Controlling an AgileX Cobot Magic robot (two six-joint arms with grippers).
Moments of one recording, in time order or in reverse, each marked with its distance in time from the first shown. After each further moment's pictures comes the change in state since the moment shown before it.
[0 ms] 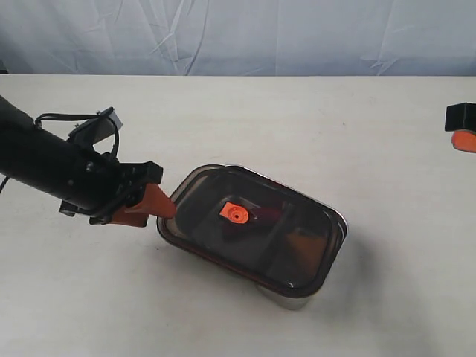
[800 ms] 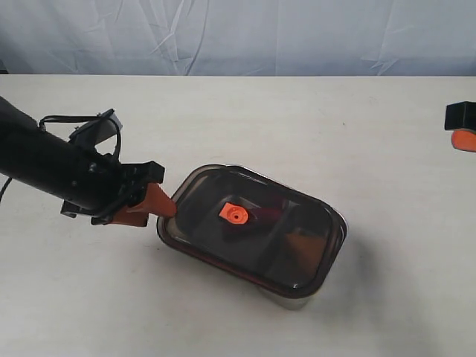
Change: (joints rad) left arm 0.000 0.026 0.000 -0.019 -0.030 0.000; right arm 0.000 0.000 0.000 0.006 -0.002 0.000
